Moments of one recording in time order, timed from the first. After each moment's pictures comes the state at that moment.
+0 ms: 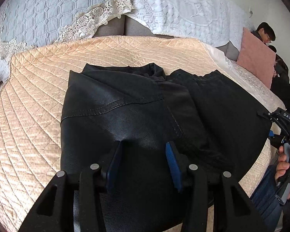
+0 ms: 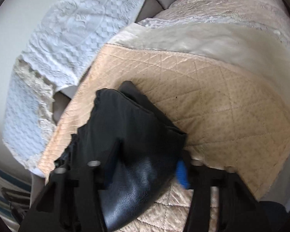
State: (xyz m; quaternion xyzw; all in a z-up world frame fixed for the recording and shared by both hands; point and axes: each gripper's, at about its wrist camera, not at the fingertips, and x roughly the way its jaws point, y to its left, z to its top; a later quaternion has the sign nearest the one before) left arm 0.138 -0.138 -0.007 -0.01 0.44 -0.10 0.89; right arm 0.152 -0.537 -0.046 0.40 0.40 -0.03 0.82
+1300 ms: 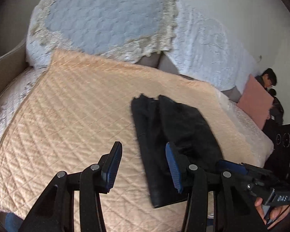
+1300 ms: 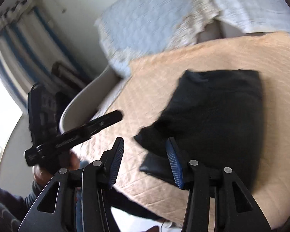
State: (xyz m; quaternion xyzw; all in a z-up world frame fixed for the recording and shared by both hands) left arm 0.089 -0.005 0.073 -0.12 0.38 -0.08 0.92; right arm 0.116 -0.276 0.060 0.17 0.41 0.38 0.81
